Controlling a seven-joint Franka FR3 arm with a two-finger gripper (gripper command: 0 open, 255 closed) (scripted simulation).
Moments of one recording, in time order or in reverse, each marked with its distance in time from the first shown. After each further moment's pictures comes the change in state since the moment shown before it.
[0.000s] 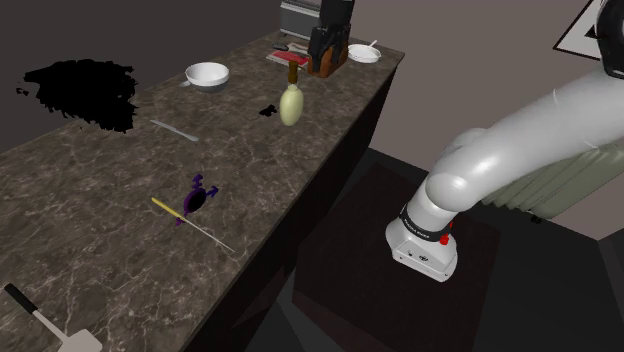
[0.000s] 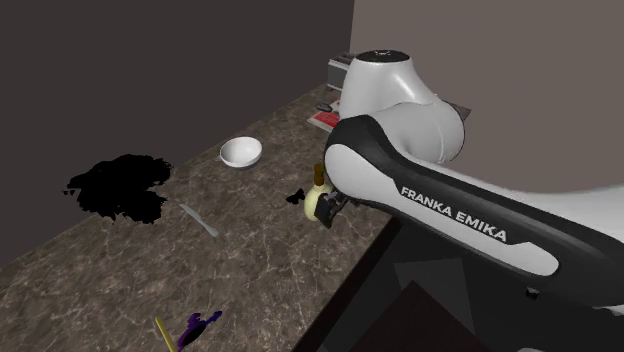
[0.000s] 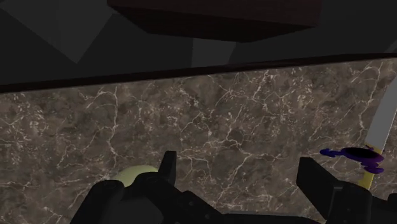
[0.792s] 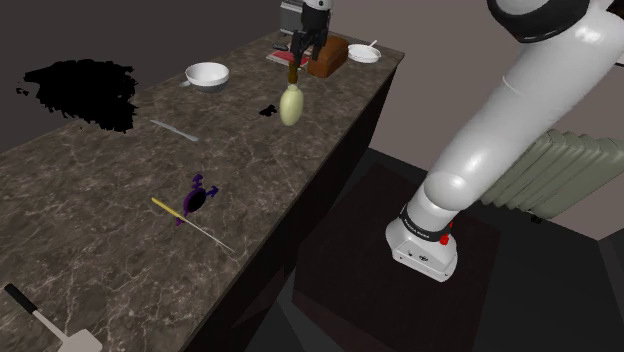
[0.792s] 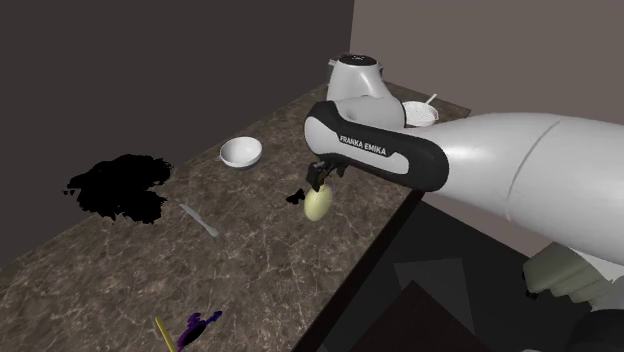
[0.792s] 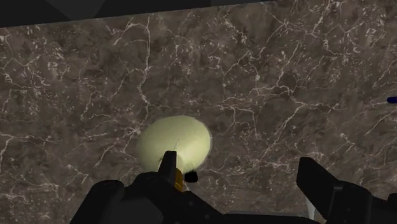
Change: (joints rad) arm -0.036 0.376 -0.086 0.227 0.030 0.210 -0.132
